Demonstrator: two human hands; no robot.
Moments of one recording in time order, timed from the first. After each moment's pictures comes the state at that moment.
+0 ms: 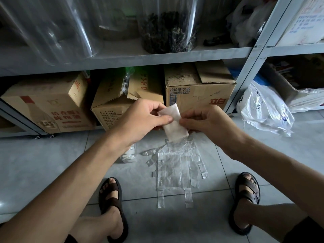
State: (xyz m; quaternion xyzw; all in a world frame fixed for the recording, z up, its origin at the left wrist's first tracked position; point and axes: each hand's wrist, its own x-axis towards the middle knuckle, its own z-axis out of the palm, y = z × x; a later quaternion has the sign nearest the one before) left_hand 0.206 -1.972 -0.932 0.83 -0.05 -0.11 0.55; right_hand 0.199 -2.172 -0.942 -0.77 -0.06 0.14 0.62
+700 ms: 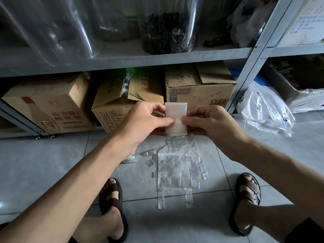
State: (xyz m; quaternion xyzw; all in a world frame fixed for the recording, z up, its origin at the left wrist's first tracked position) left_hand 0.202 -1.978 -0.935 0.78 0.02 -0.12 0.61; right_hand 0.197 -2.170 -0.938 -0.69 0.02 0.16 0.71
